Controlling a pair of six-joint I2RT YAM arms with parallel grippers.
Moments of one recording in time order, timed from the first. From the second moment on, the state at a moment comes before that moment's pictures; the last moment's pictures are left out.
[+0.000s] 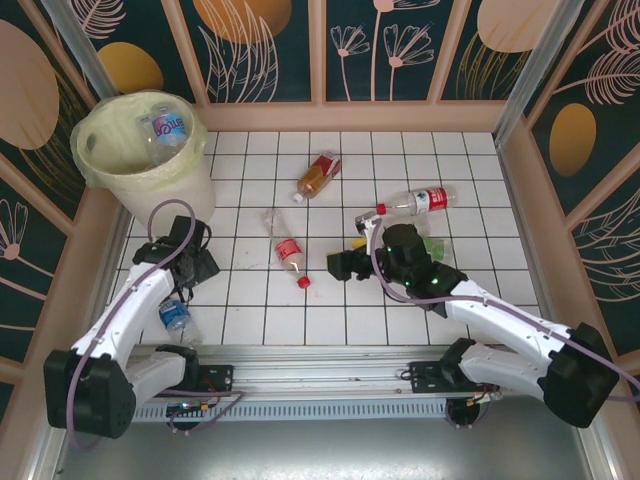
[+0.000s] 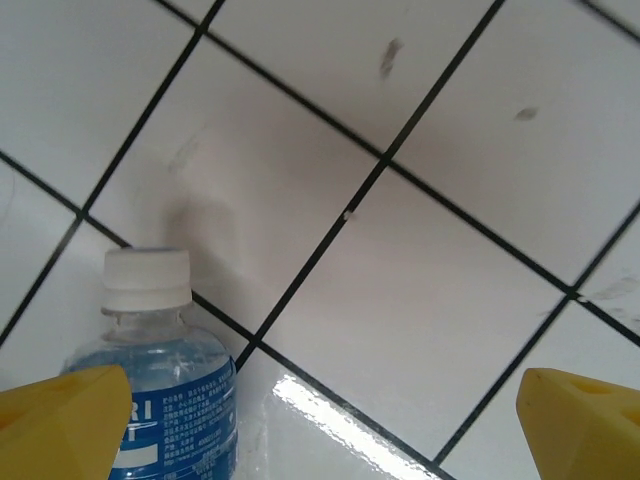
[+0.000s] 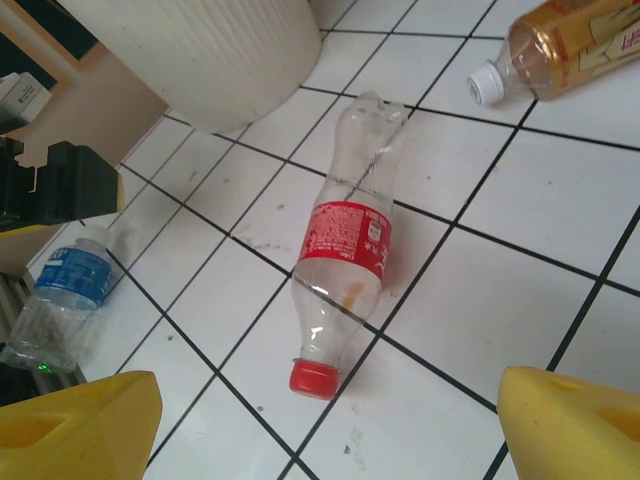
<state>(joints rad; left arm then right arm) -0.18 1.12 0.77 -0.96 -0.29 -0.78 0.78 1.05 0.63 -0.04 -0.18 0.39</state>
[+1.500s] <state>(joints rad) -0.18 1.29 1.01 -1.01 -0.18 -1.00 0.70 1.03 0.55 0.02 -0.25 0.38</state>
